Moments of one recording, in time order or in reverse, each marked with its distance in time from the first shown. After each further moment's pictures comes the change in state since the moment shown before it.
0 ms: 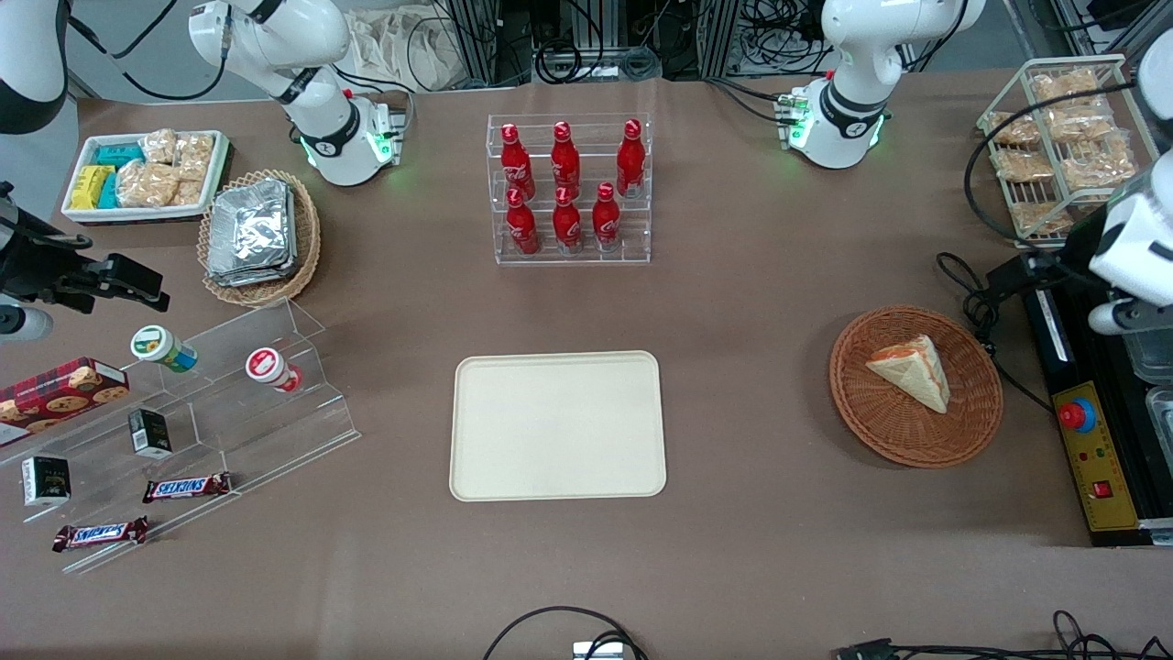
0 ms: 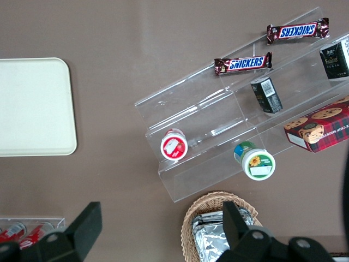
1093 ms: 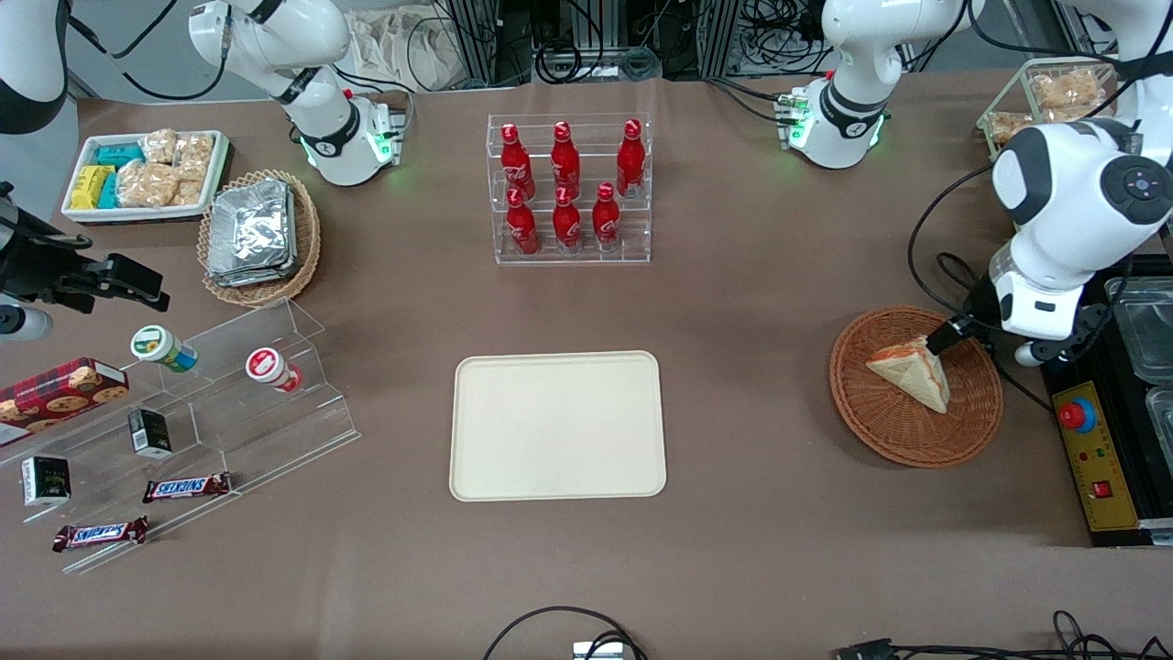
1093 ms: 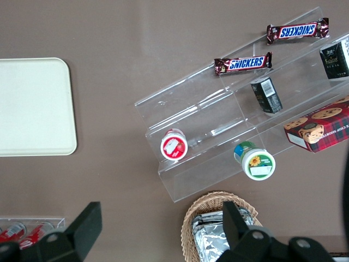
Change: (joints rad) arm 0.018 -0.037 0.018 -0.574 -0.002 0.667 -0.381
